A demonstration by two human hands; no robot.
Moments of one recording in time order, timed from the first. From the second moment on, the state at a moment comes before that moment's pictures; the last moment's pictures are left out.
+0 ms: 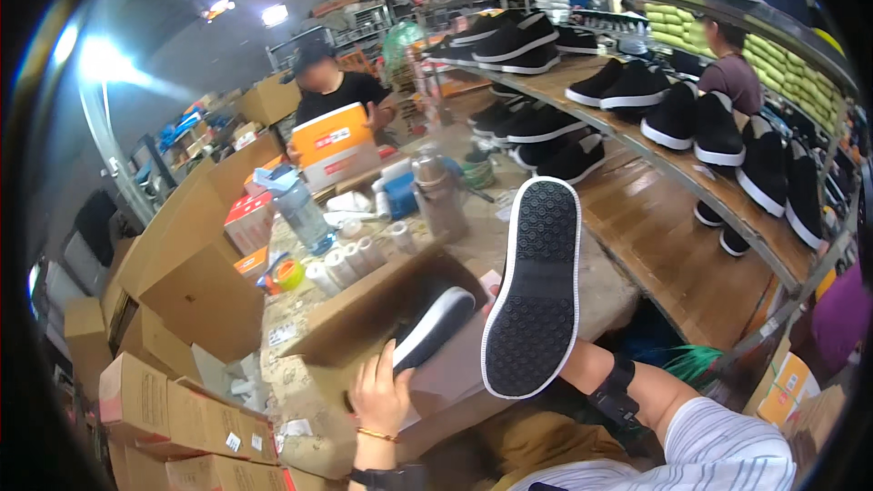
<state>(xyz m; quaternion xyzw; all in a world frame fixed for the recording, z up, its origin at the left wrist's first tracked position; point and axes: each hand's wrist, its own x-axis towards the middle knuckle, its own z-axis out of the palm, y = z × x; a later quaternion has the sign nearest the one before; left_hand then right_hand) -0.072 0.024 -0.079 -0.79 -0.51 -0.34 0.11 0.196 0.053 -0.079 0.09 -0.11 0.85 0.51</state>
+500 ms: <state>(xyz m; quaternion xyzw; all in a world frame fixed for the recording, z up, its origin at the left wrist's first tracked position) -0.108 0.022 -0.048 -0.83 -0.41 -0.36 0.12 0.138 0.125 -0.060 -0.30 -0.86 -0.02 0.42</state>
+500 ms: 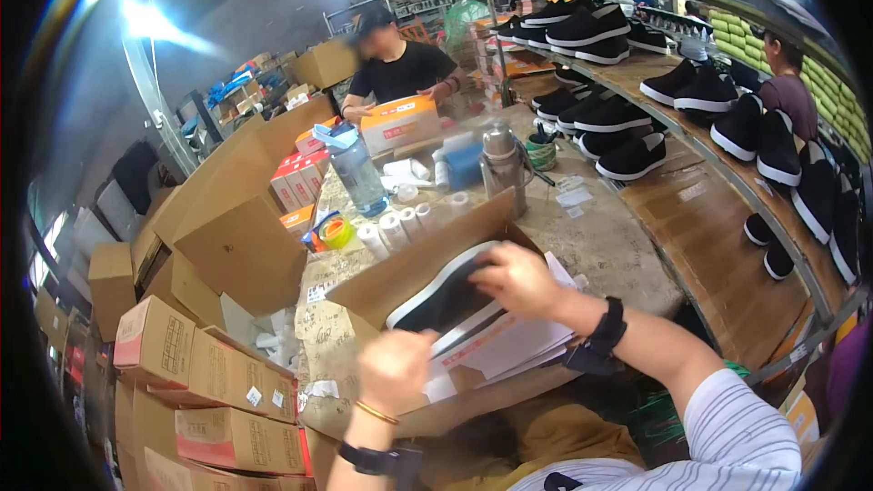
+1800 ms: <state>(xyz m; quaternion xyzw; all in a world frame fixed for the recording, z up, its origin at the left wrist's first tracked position) -0.202 0.040 -0.082 -0.82 -0.51 -0.26 0.04 0.192 0.216 -0.047 -0.34 -0.86 0.28 0.26</state>
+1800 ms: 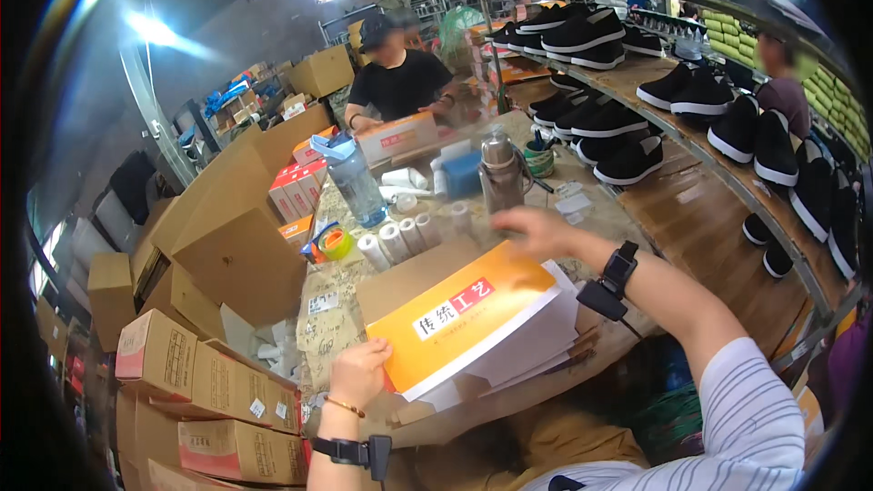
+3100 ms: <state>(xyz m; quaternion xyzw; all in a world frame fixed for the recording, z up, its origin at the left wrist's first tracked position) -0.110 0.025 -0.056 -0.77 -0.63 -0.05 -0.01 0.203 0.134 -0.072 -0.27 -0.90 0.00 0.34</state>
